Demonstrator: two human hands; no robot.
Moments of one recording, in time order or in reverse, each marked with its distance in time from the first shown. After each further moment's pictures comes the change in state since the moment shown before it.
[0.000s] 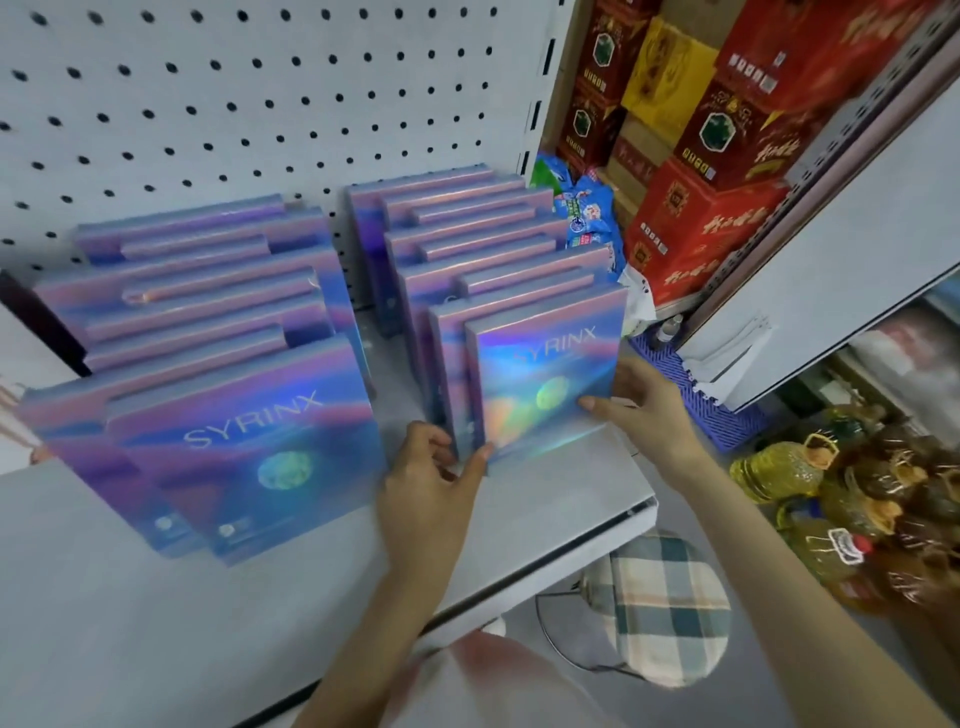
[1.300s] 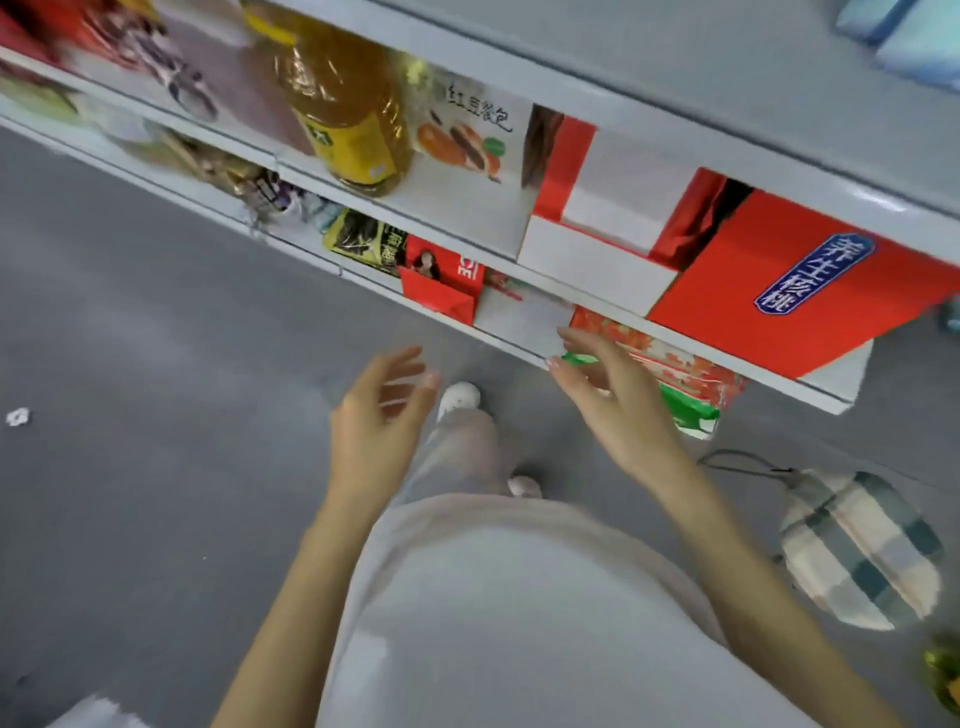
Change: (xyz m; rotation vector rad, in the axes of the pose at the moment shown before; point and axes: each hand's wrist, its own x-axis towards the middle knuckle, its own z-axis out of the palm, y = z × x) left_hand -0.455 -0.234 -0.284 -0.152 0.478 -0.553; right_hand -0.469 -0.009 0.239 -0.272 -0.976 -0.224
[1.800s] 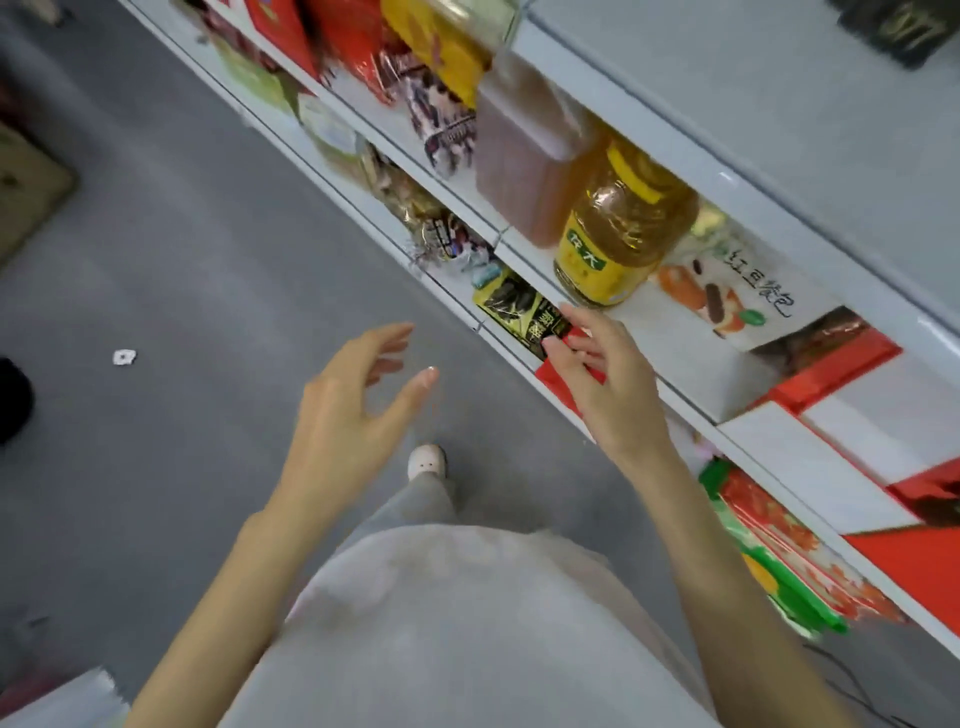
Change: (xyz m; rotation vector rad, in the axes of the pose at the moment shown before) left_hand 0.185 -0.075 -0.291 0.132 0.176 0.028; right_hand 0.194 -0.235 0.247 0.005 -0.175 -0.225
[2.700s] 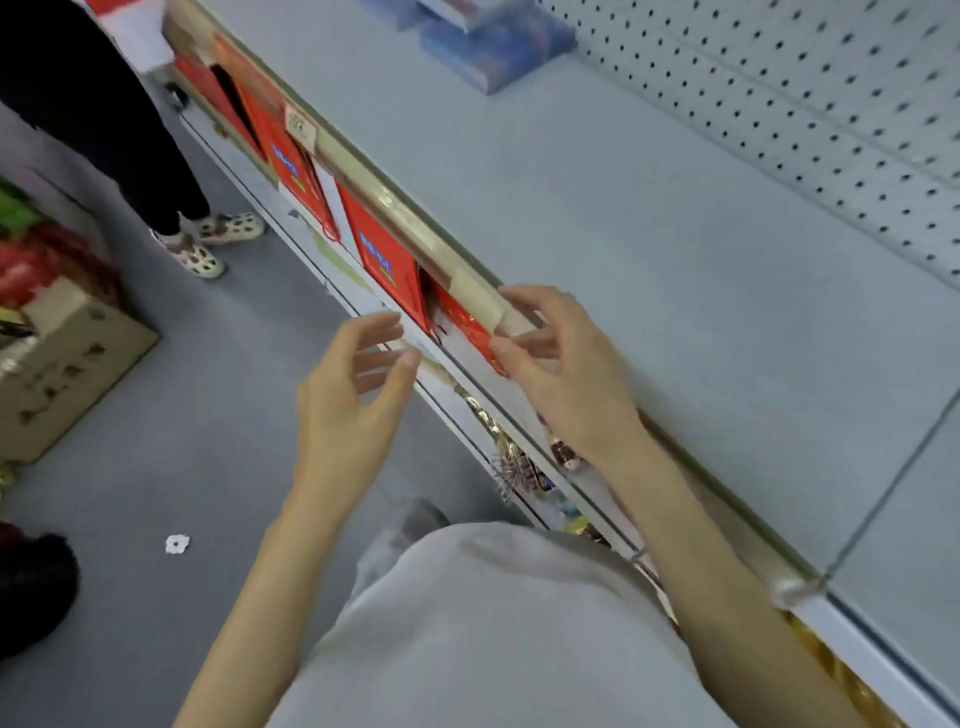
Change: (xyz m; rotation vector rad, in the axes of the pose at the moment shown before) left_hand 0.515 -0.022 -0.206 -0.211 0.298 0.031; right_hand 0.505 -0.267 0.155 0.014 -0.120 -0.234
